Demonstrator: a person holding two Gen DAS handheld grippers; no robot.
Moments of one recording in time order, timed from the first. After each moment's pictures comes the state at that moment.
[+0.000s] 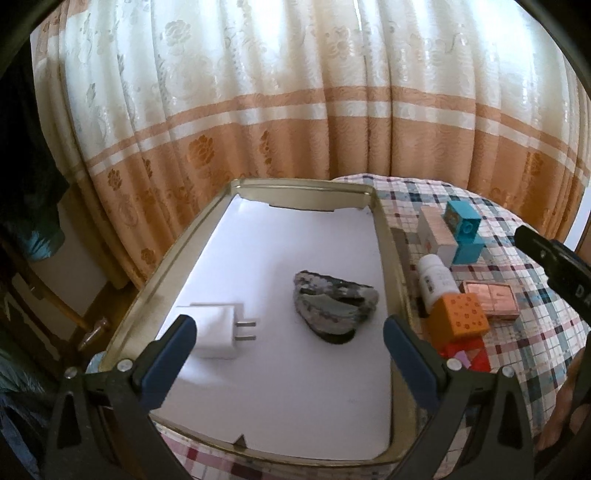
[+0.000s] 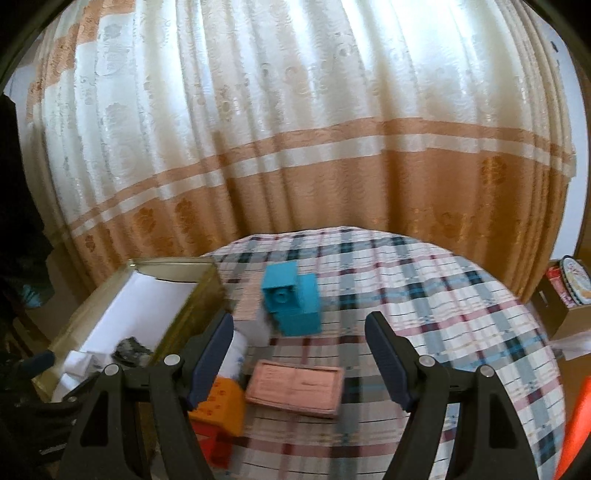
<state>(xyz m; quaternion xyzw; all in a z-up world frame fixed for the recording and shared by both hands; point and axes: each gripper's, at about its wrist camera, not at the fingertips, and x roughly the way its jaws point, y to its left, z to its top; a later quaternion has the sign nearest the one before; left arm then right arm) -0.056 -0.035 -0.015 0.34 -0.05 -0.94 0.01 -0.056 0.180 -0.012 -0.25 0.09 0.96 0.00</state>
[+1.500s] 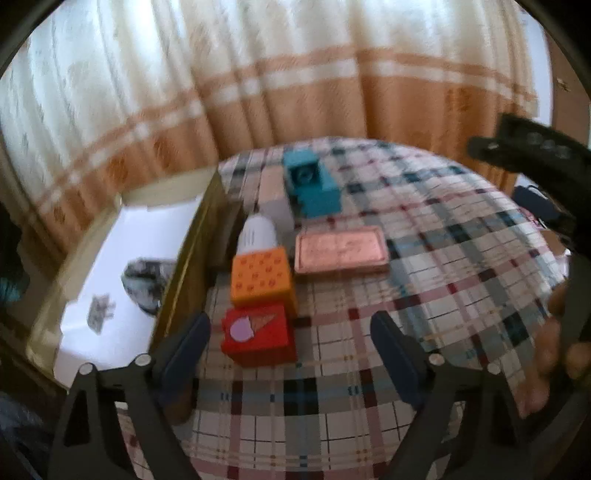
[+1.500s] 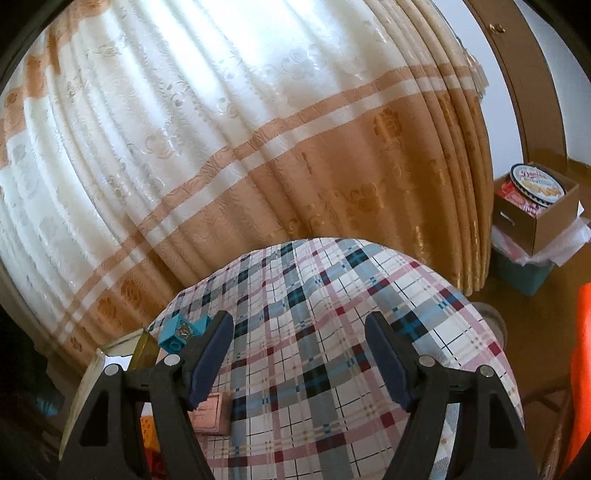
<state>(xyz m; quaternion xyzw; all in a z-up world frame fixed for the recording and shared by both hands) -0.026 0.099 -0.041 0.38 -0.12 -0.92 -0.07 -0.027 0.307 -0.033 -0.22 0.27 0.93 0.09</state>
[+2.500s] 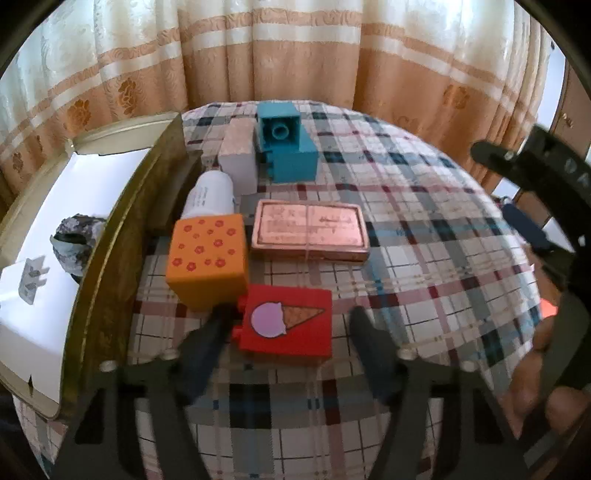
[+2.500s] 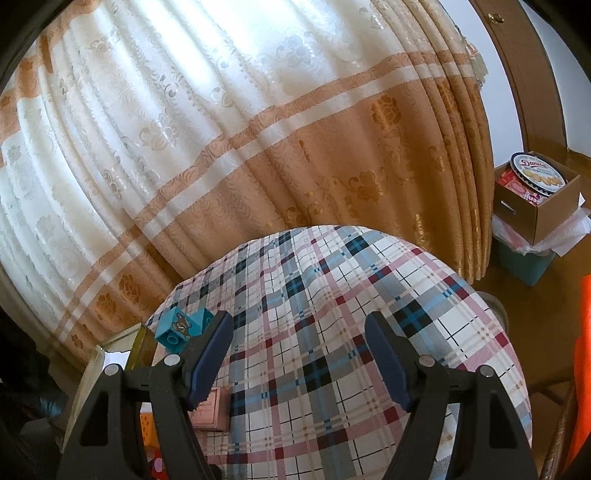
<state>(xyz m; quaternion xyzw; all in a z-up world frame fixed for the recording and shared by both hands) -0.049 0.105 -0.060 0.45 -0.03 -0.88 -0.14 -0.032 0.309 -0.039 -0.24 0.28 0.93 0.09</state>
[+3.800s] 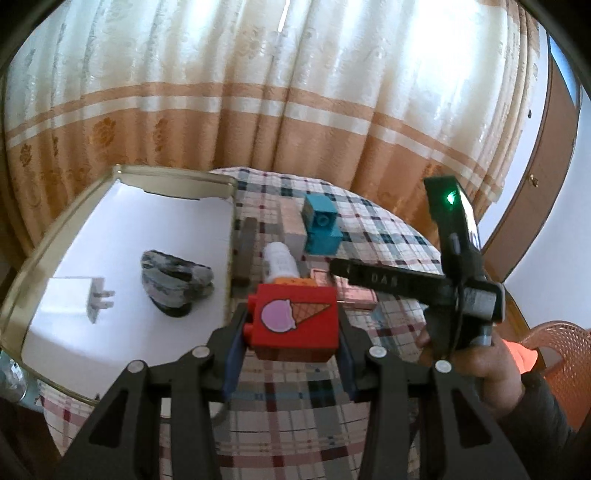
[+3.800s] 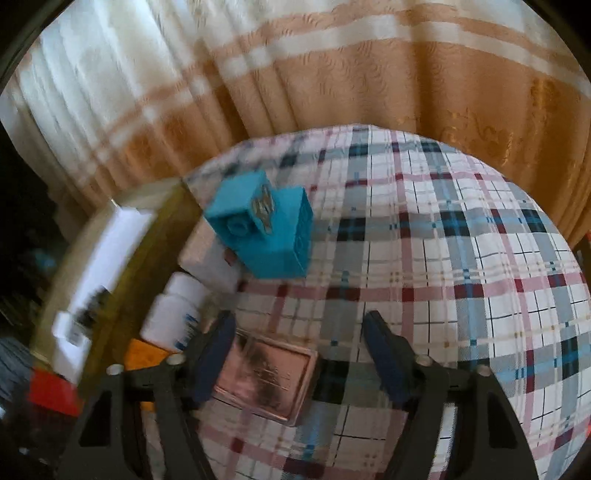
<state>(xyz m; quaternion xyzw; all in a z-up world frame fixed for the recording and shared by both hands) -0.032 0.005 -0.003 0.36 0.05 -0.91 -0.19 -0.124 0.207 -0.057 -0.42 0.09 0.90 -0.08</state>
